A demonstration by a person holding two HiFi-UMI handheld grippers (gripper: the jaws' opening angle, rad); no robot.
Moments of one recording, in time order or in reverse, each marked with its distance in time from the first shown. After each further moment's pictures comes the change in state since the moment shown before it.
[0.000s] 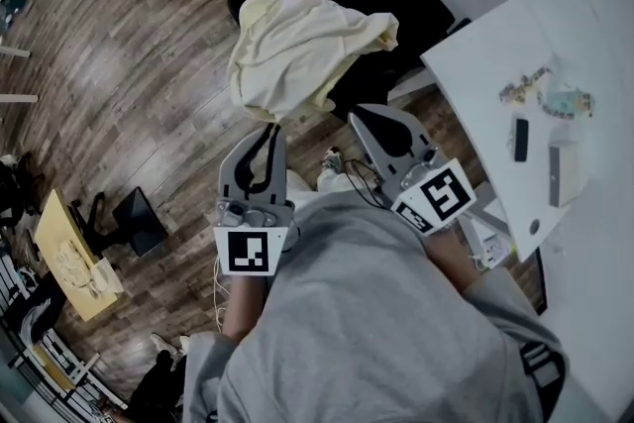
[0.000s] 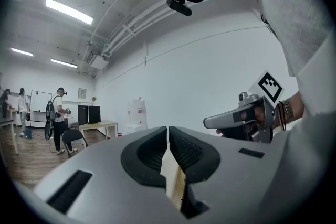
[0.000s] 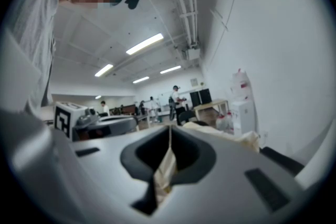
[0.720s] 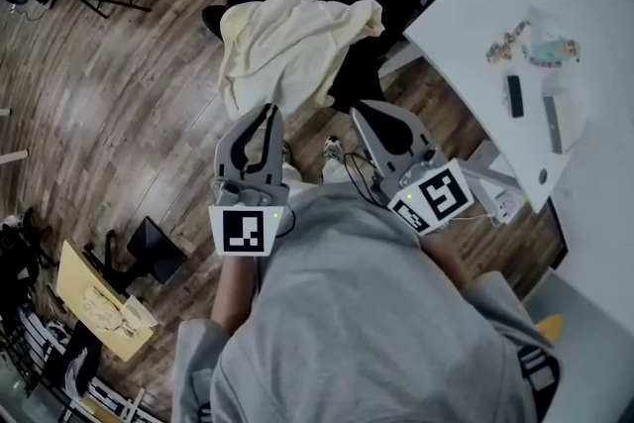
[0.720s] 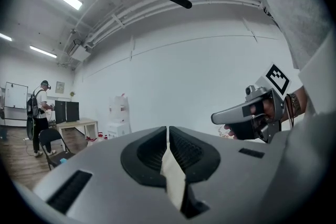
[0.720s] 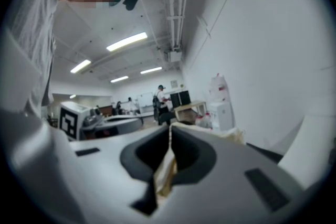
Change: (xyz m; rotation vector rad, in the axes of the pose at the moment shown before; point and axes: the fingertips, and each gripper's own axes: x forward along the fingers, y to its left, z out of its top) left arm 0.038 0.025 -0.008 0.021 0.011 -0.227; right arm 0.004 0.000 -0.001 0.035 -0.019 -0.259
